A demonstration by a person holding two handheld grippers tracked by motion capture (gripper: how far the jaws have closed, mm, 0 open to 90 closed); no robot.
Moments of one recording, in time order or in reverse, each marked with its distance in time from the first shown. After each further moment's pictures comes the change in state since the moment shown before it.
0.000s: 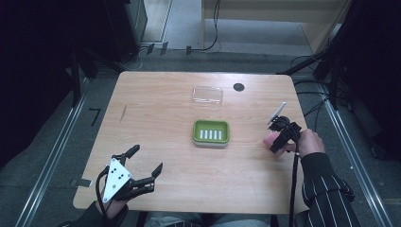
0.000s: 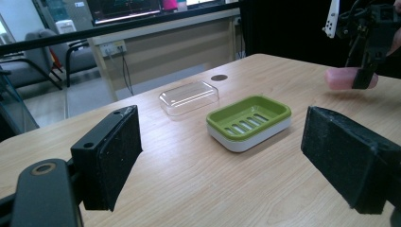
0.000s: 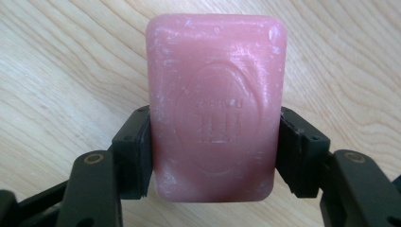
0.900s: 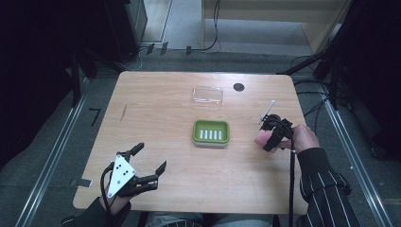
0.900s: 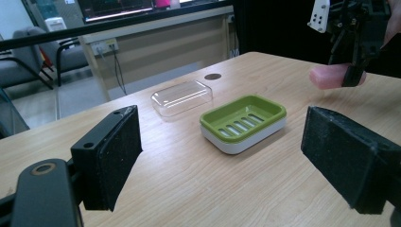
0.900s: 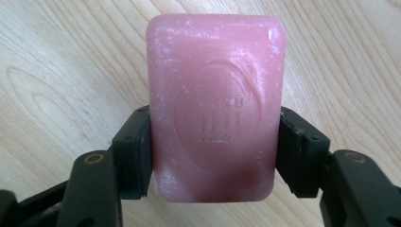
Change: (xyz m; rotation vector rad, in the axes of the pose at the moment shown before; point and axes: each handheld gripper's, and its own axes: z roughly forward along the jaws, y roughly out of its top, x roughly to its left) left arm -0.001 0.002 0.011 0.010 -0.031 0.004; right arm 0.019 0.019 -0.011 -0.021 0.019 -0.177
